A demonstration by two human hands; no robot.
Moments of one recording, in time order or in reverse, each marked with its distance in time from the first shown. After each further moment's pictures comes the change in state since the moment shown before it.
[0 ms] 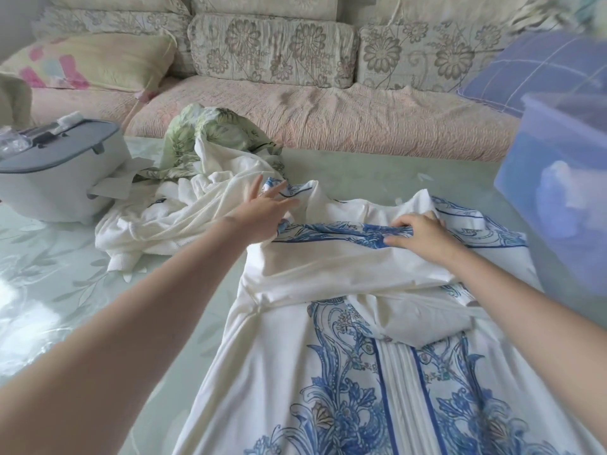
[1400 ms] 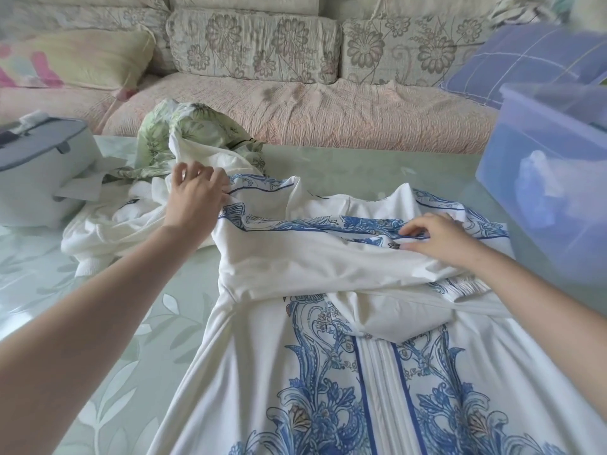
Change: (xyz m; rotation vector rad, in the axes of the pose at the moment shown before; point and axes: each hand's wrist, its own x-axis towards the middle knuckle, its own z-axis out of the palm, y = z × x) left_hand -0.017 -0.048 0.015 0.198 0.501 -0.237; right_hand -0.018 0.046 -0.024 0.006 -0.043 -0.025
